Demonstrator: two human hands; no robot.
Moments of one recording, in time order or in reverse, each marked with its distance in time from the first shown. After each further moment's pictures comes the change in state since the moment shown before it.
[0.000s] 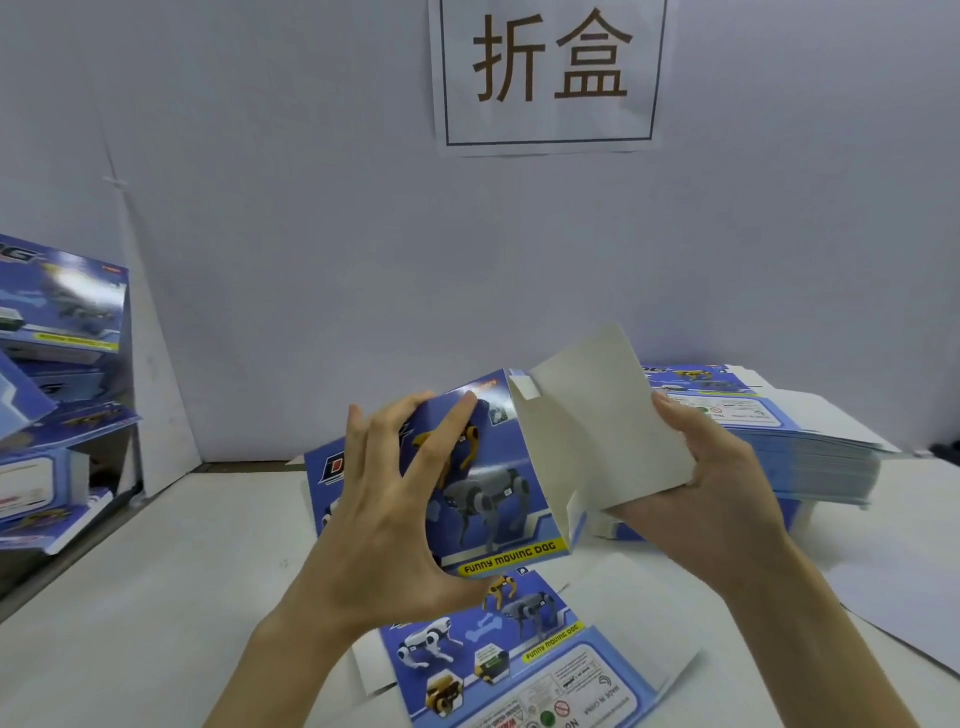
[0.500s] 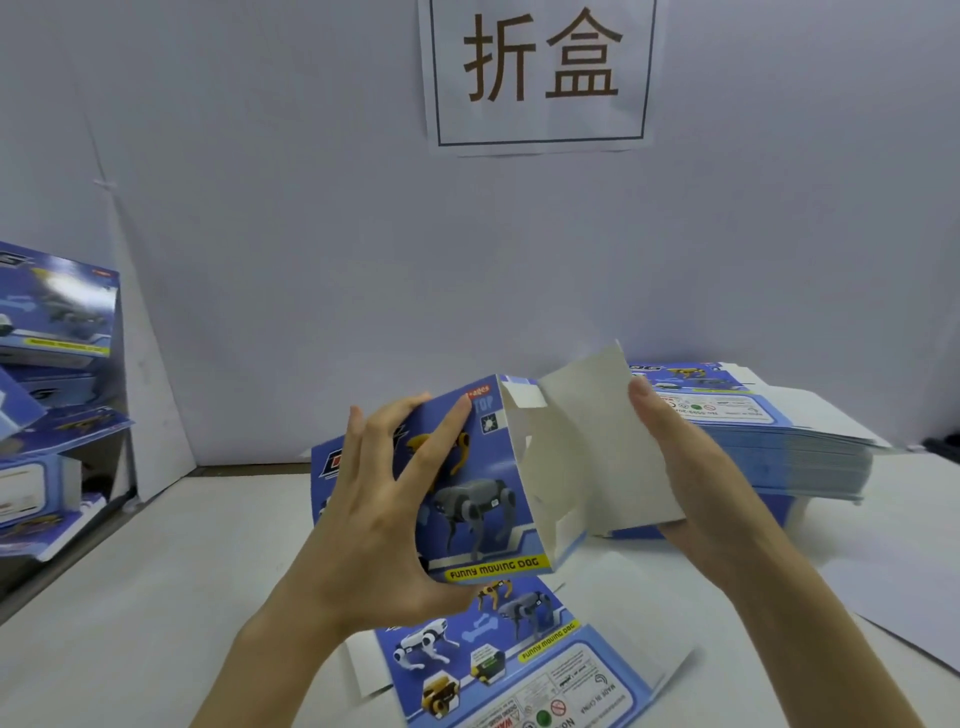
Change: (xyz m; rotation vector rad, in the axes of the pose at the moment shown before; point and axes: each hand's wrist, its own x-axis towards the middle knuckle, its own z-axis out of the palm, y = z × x) left_hand 0.000 -0.001 -0.003 0.013 -0.046 0.031; right_hand 0.000 -0.002 -0.001 -0.514 0.130 -0.031
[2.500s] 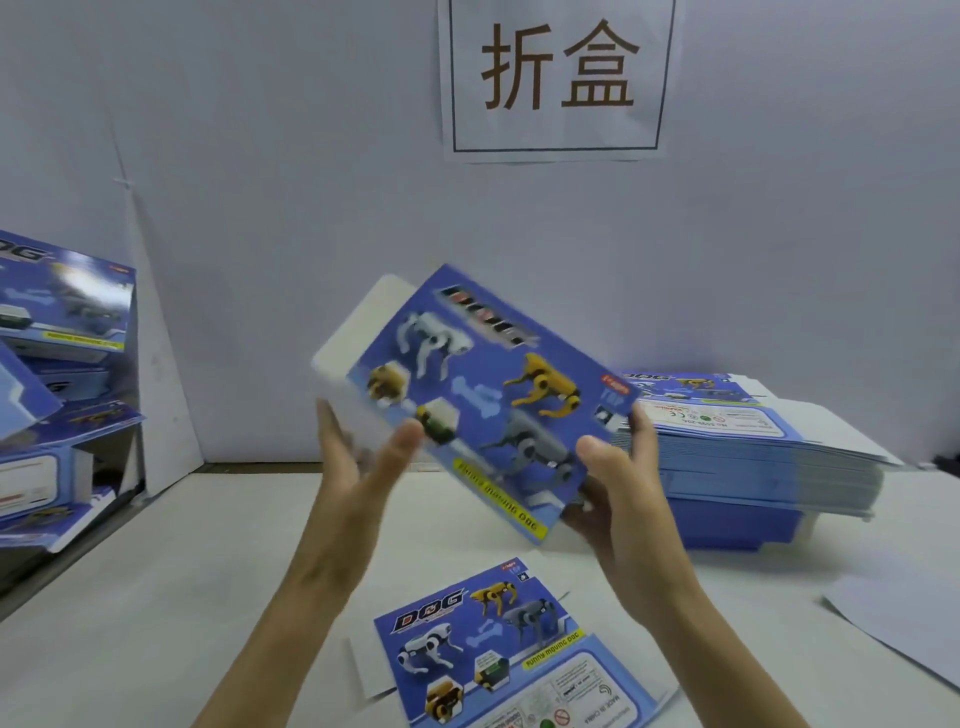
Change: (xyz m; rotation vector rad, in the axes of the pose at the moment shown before) left_hand 0.008 -0.012 0.002 -0.966 0.204 -0.755; right_hand 0.001 0.038 0.037 0.148 -0.008 -0.140
